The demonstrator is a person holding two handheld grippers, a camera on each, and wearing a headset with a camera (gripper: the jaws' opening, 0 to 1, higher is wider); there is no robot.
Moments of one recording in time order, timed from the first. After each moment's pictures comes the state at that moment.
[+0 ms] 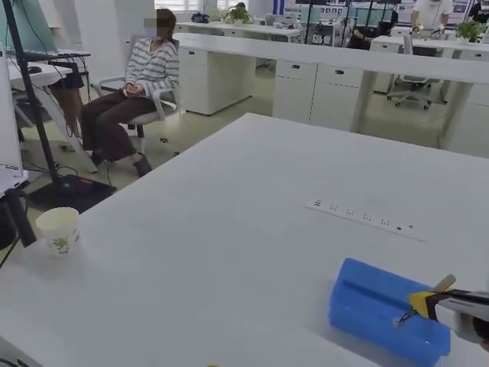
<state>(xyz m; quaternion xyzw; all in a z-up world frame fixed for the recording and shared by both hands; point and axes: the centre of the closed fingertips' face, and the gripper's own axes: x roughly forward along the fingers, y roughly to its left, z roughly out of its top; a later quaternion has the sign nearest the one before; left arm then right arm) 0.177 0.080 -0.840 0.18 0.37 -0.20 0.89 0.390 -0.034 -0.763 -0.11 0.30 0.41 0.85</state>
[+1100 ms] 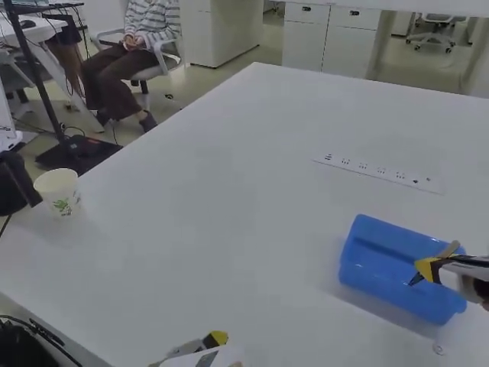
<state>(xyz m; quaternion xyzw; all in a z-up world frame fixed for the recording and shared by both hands) 0.173 0.080 -0.844 0.17 0.38 -0.21 0.88 0.424 -0.040 -0.815 -0.11 0.34 0.40 0.84</state>
